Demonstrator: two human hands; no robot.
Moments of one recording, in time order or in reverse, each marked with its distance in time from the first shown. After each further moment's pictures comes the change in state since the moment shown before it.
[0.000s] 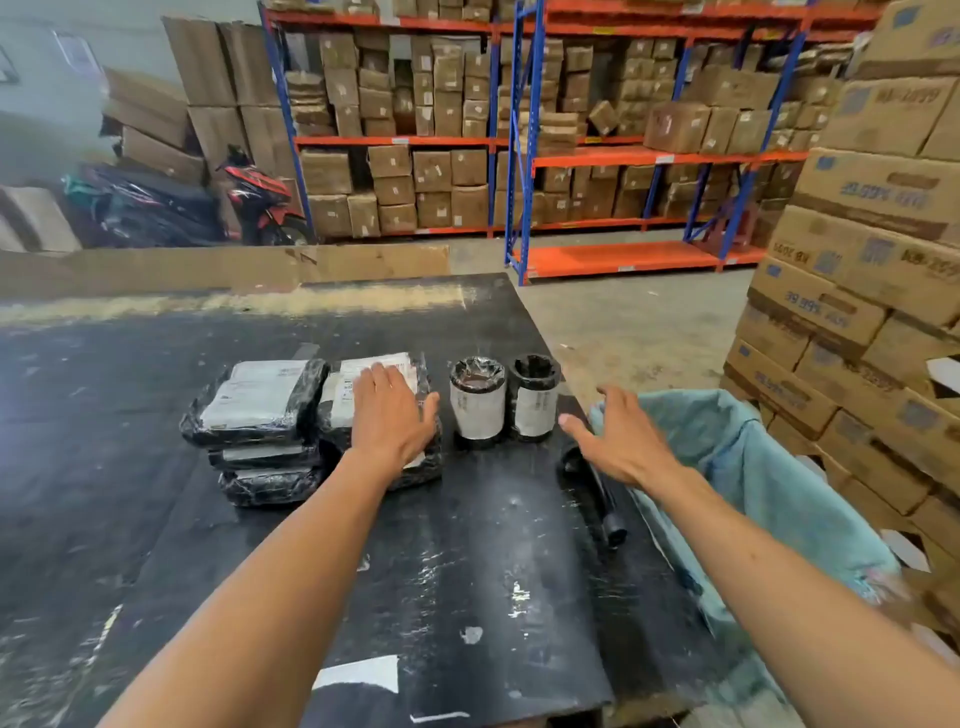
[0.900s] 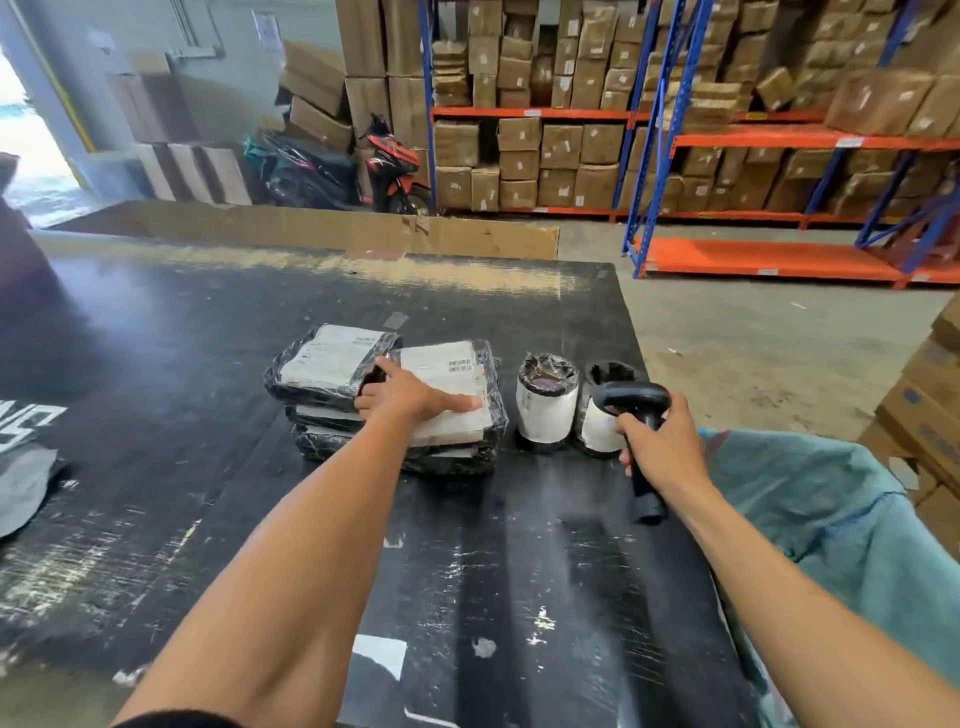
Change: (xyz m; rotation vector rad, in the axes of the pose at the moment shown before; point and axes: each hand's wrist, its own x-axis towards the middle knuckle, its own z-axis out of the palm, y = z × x) left_hand 0.020 -0.024 -0.022 -0.523 -0.422 -0.806; right_hand 0.050 -0.016 0.028 0.728 0.009 0.055
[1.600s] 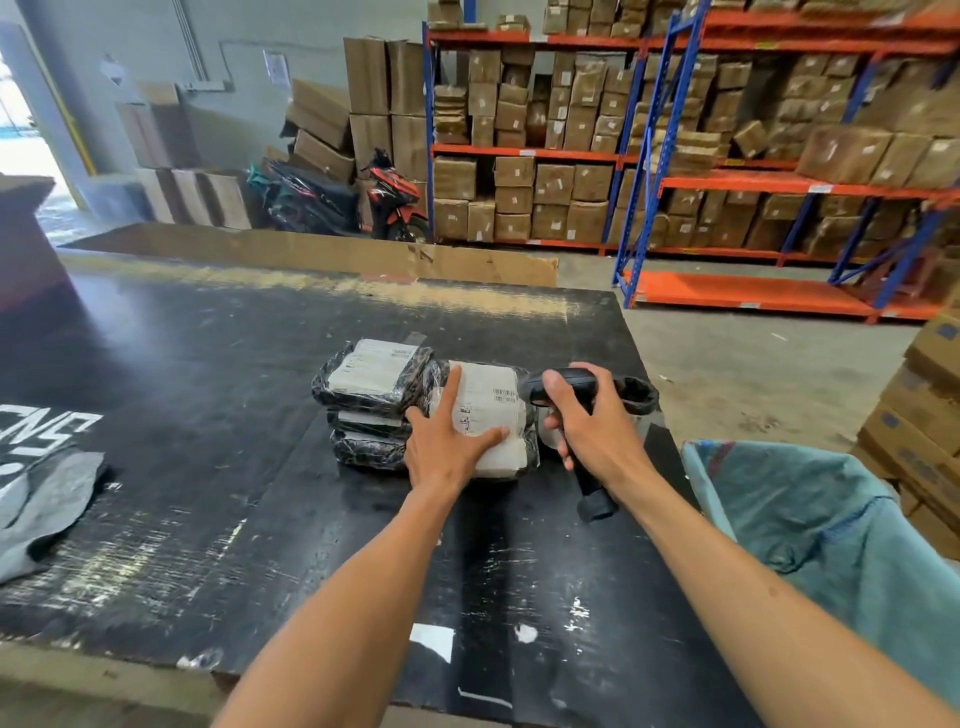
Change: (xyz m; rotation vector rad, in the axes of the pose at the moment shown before) left_hand -0.054 -0.068 0.024 -0.268 0.253 0.451; right_hand -0.087 -0.087 0.071 0.132 -0.260 -0.200
